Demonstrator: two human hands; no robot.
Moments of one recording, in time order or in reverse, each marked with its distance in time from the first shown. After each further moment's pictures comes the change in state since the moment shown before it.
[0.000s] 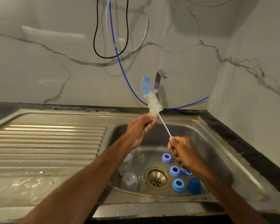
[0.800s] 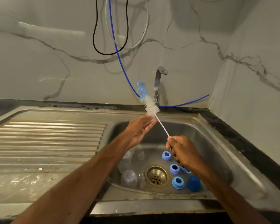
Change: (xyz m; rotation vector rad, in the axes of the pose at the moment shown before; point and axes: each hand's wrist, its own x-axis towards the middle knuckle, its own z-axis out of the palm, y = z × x) left_hand 0.002 -0.003 -0.003 -0.065 -0.035 -0.103; right_hand 0.003 0.005 0.005 -0.095 0.017 -0.032
